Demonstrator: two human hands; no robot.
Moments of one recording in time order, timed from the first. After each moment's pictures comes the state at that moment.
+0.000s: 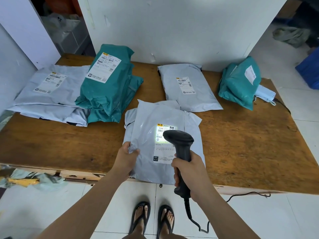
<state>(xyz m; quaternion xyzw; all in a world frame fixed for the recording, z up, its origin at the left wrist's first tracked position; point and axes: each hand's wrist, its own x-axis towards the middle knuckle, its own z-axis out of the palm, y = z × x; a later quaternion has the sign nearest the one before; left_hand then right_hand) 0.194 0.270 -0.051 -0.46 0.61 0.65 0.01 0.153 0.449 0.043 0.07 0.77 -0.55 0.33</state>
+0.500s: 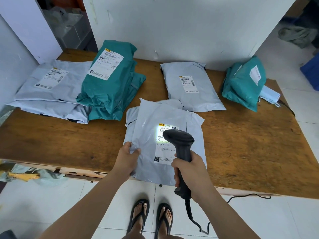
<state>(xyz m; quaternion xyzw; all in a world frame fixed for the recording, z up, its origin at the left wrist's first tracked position) 0.195 0.271 -0.057 -0.47 0.62 0.63 0.00 0.149 0.445 0.042 0.07 0.76 -0.55 0.34</state>
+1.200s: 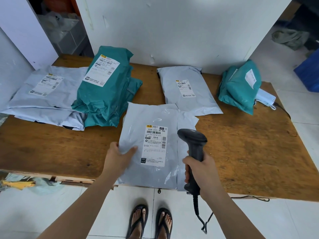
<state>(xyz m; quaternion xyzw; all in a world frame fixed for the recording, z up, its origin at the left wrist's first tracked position) 0.186 0.242 -0.057 -0.49 0.70 0.52 -0.01 0.120 0.462 0.032 0.10 0.76 -0.57 0.28</state>
